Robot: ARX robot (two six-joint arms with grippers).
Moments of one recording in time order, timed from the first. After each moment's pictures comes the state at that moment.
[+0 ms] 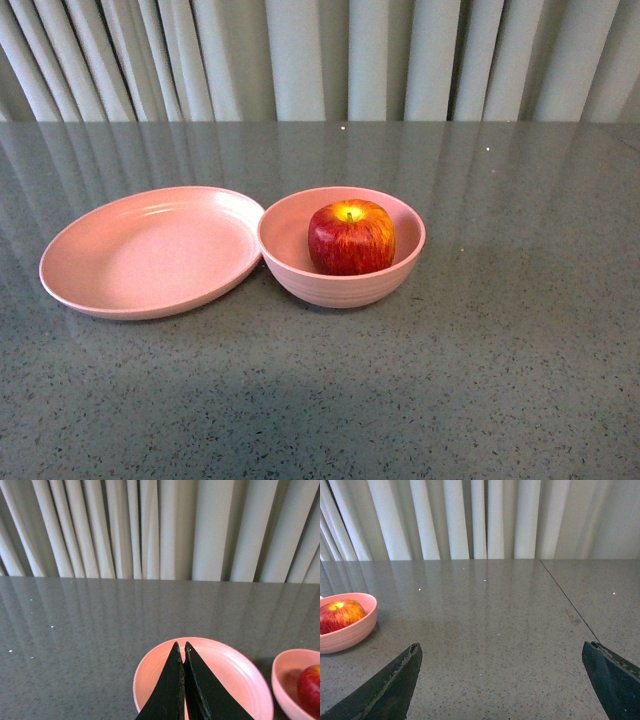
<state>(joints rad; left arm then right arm) -0.19 0.94 0.32 0.62 -0.19 -0.02 0.00 0.00 0.01 0.00 0.00 0.01</state>
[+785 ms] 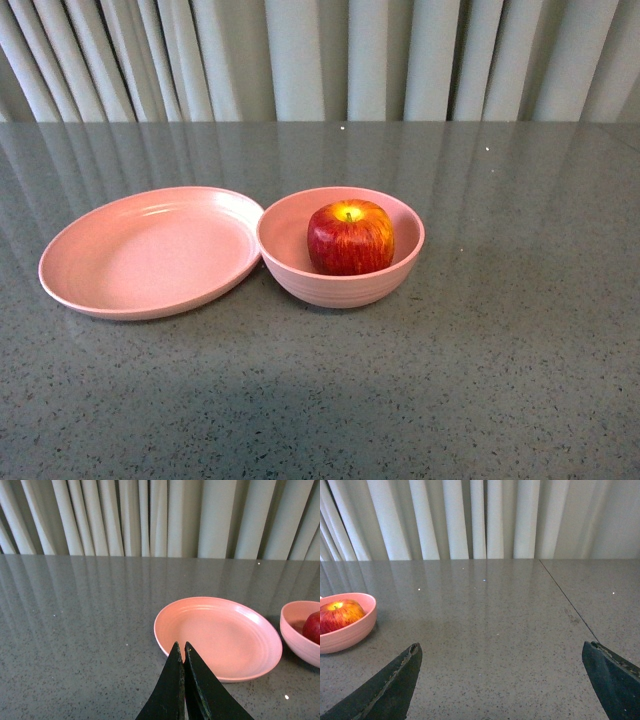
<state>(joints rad) 0.00 0.53 0.06 0.47 0.00 -0.01 0.00 0.00 0.01 0.00 0.00 0.01</state>
